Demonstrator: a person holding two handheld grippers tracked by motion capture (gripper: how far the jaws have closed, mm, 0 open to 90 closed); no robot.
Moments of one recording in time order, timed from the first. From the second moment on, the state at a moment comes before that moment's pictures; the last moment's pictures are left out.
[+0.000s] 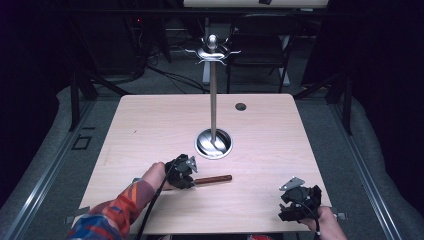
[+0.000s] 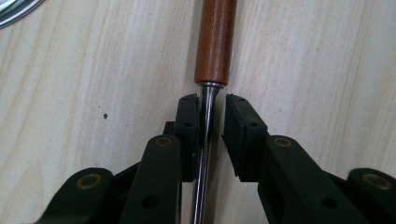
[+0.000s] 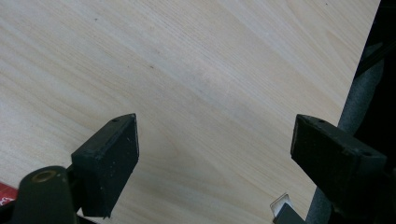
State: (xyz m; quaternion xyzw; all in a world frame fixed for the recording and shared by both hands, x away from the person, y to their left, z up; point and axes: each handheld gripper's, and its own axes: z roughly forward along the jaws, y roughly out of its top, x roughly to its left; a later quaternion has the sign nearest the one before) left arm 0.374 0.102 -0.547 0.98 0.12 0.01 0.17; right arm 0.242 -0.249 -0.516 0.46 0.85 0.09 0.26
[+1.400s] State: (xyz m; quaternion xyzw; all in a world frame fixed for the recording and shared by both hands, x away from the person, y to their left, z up) left arm 0.369 0.106 -0.544 0.98 0.07 0.04 0.18; right arm 0.240 -0.250 -0.516 0.46 0.85 0.09 0.25
